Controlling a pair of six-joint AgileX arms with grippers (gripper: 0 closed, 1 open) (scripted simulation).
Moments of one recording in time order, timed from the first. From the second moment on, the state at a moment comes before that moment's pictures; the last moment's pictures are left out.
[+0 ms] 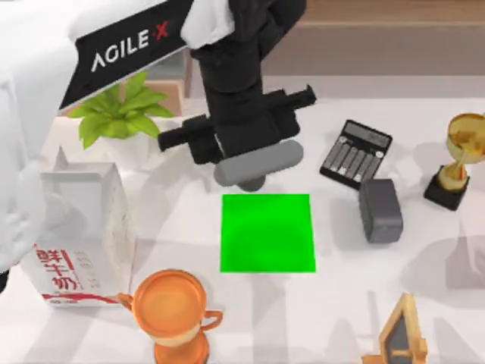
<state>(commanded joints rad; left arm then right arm) -0.65 2.20 1.97 -1.25 0.04 2.22 0.00 0.00 0.00 0.00 0.00 0.00</state>
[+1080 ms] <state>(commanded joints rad) -0.65 2.29 1.98 -1.26 0.04 2.49 0.00 0.00 0.00 0.00 0.00 0.00</state>
